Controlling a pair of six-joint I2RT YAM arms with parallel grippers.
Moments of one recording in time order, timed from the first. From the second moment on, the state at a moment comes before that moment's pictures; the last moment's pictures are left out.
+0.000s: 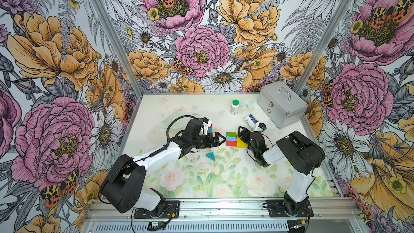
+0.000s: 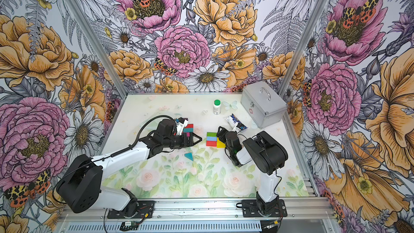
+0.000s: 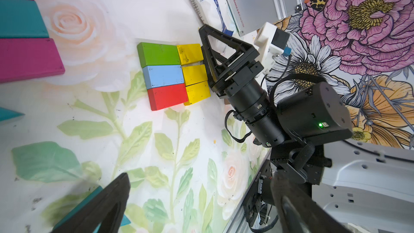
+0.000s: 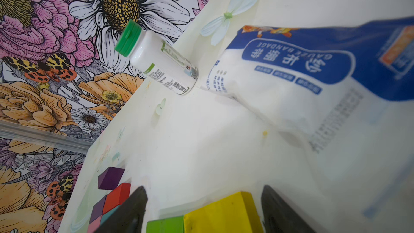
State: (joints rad) left arm -0.60 1.42 0.80 -0.07 0.47 -0.74; right arm 0.47 1.87 0.51 0.95 0.23 0.95
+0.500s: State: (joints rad) left arm -0.61 1.39 0.80 -0.07 0.47 -0.74; right arm 0.51 1.87 0.51 0.95 0.29 1.00
